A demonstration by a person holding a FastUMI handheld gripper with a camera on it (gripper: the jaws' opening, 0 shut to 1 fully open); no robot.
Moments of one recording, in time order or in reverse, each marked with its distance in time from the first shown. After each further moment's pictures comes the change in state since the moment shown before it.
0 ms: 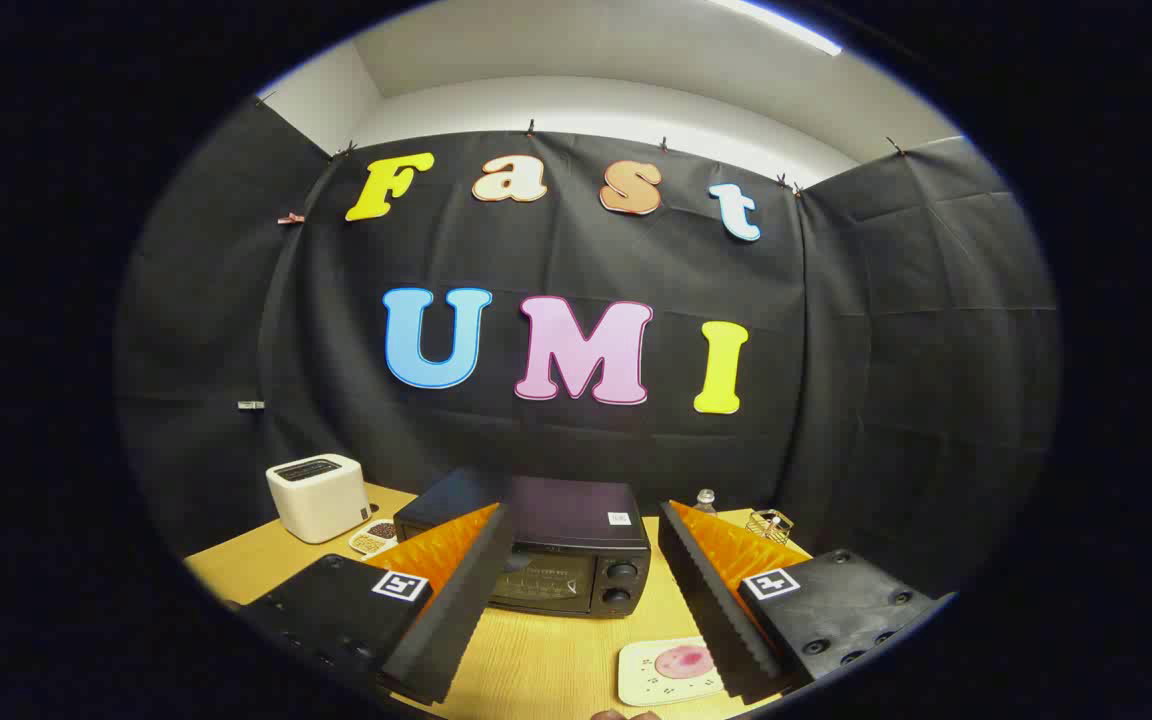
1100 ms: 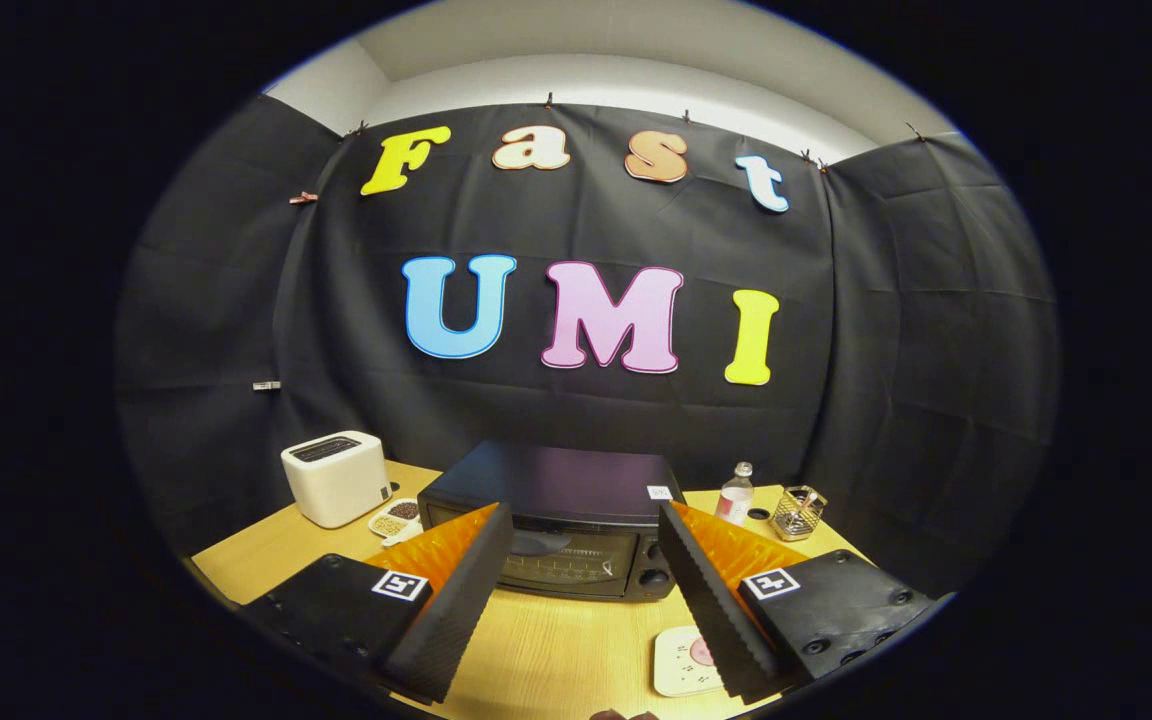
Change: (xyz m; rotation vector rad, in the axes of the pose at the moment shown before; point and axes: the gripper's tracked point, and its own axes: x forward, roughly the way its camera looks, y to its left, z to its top) arm 0.024 0.042 -0.028 0.008 0.088 0.056
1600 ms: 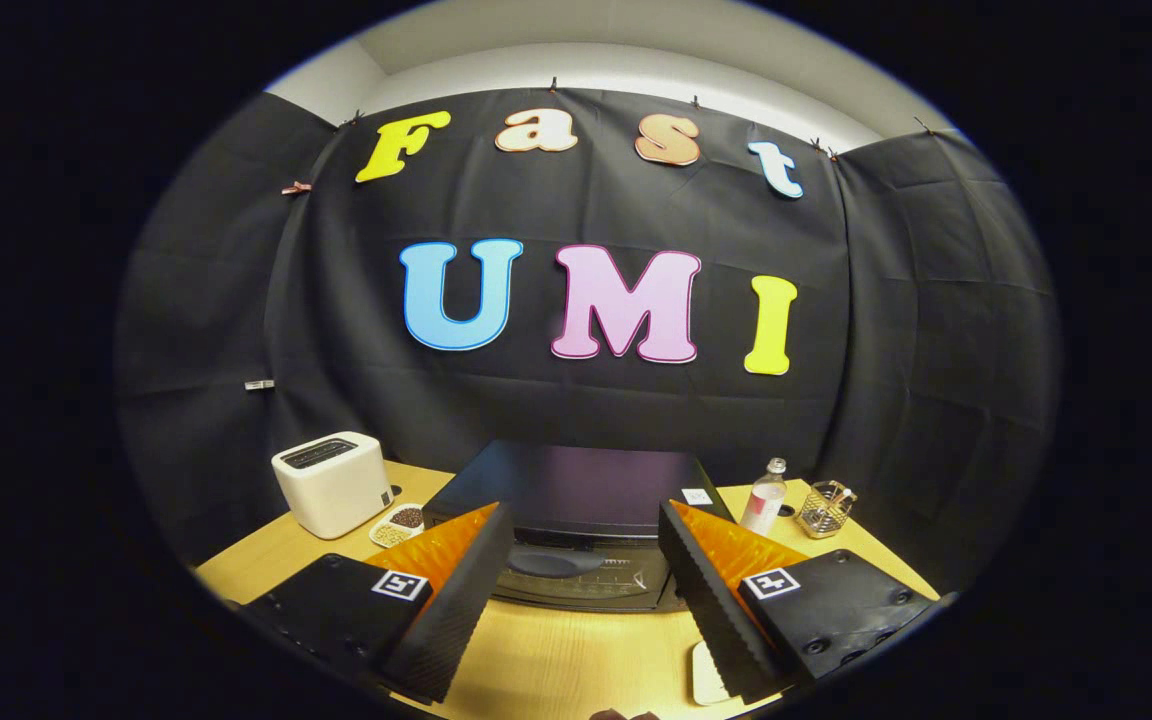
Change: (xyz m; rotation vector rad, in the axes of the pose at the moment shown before) arm 0.054 0.037 -0.010 0.022 0.032 -0.006
